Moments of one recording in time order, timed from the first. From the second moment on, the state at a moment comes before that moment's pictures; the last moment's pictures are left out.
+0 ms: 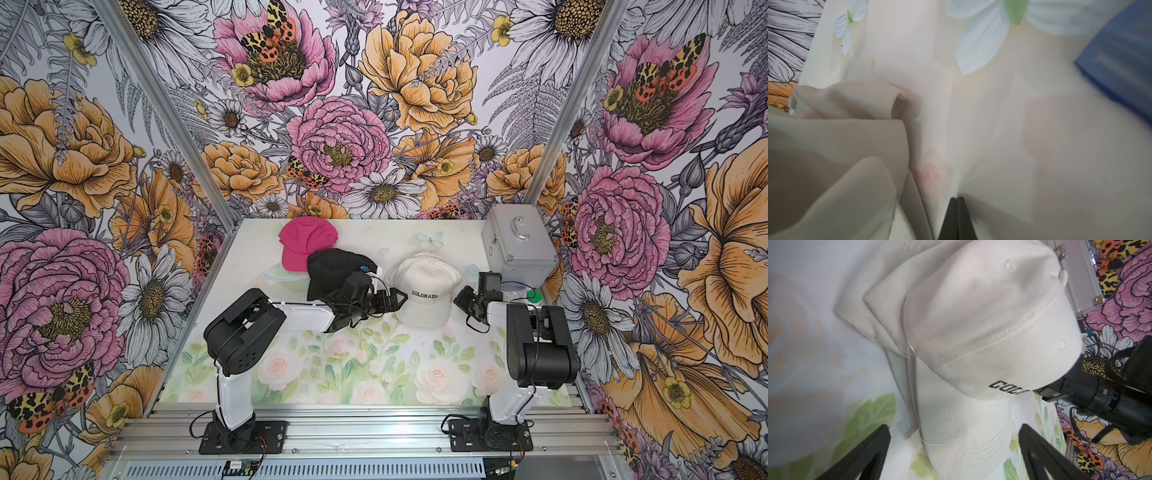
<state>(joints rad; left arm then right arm) -0.75 1.98 1.04 0.35 0.19 -0.79 -0.08 1.70 0.73 0.07 -0.30 0.63</state>
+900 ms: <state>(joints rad) -0.74 2.04 1.00 0.52 0.22 -0.82 0.01 1.66 0.81 0.03 -0.13 0.65</state>
